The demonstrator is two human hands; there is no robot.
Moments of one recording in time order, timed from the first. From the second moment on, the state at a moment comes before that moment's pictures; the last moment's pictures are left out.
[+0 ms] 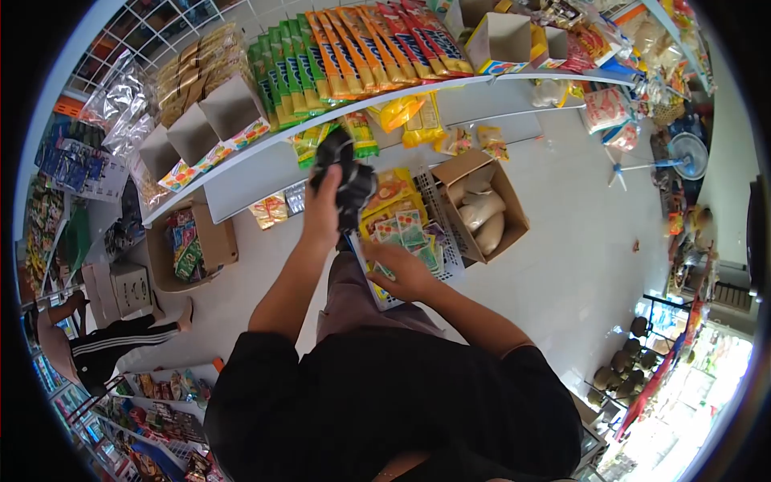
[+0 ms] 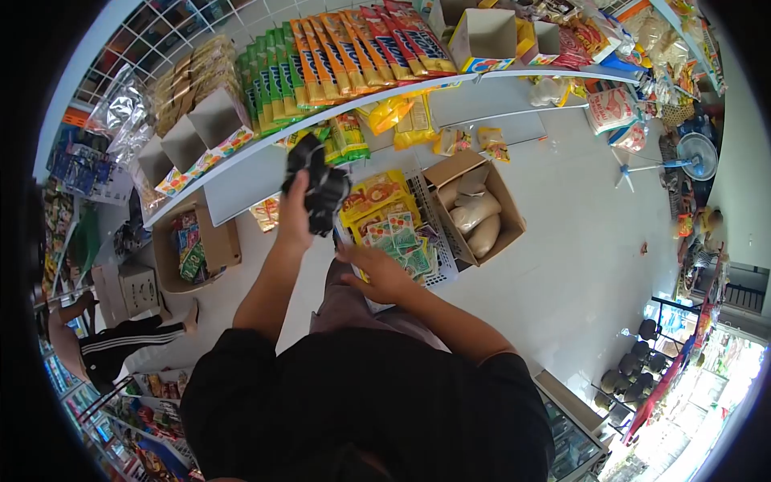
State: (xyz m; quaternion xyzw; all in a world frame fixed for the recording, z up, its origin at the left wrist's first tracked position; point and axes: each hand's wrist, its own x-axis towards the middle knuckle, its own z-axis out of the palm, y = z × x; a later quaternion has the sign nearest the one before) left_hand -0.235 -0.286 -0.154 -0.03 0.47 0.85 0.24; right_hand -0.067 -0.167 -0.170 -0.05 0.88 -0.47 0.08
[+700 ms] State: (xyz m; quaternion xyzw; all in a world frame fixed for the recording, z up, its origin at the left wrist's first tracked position) left_hand -0.148 -0.358 -0.182 -0.10 0.59 0.69 0.41; right_hand -0.038 -0.078 -0.464 0.56 0.73 -0.33 0.24
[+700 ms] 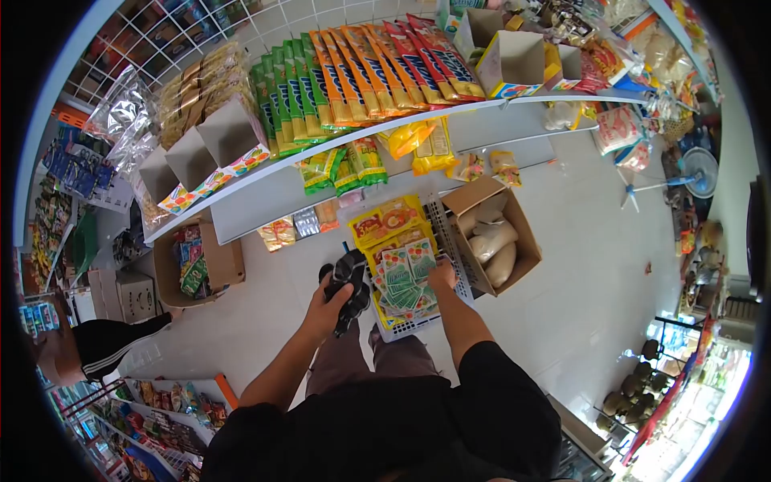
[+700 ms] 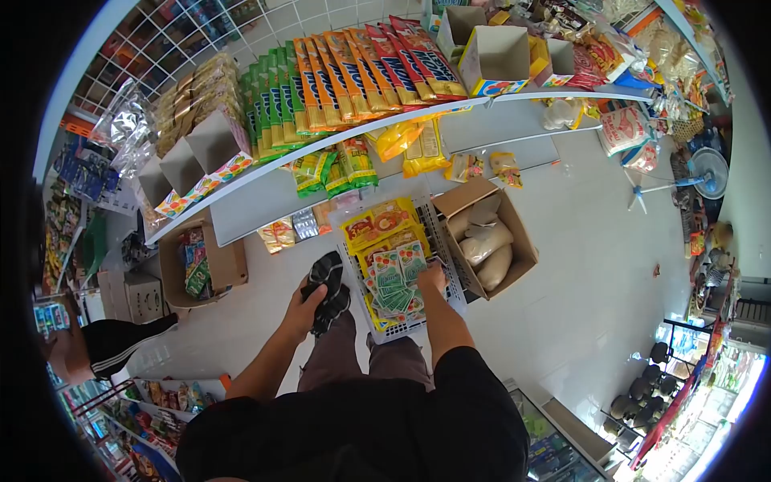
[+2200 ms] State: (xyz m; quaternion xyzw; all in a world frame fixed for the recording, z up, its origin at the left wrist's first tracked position) left_hand -0.212 -0.359 -0.036 0.14 0.24 0.73 0.63; right_hand -0.097 -0.226 0.010 0.01 0.89 -0.36 -0.29
